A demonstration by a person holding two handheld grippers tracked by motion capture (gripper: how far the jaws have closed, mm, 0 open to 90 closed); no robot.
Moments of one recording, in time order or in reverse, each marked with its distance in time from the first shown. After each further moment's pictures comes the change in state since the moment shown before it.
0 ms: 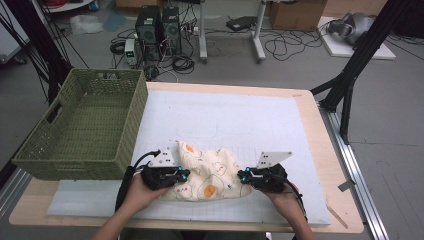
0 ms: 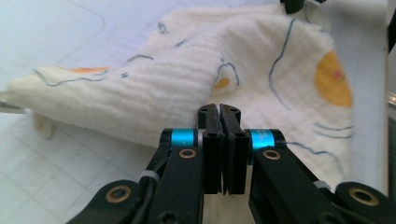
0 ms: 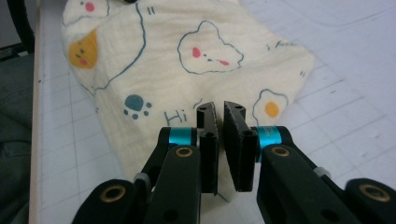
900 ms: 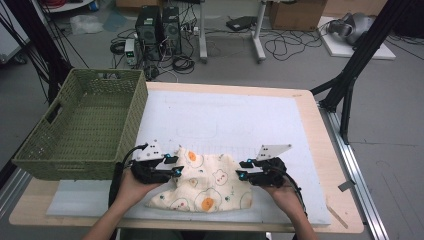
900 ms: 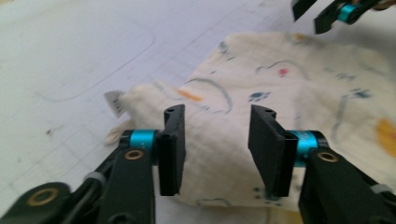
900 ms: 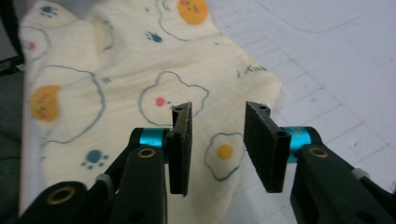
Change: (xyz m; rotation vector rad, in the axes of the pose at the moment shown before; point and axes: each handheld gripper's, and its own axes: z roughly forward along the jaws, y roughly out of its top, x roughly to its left) left arm 0.019 -0.006 -0.009 -0.038 0.122 -0.045; right arm -0.015 0.008 0.006 0.005 -0.009 0.052
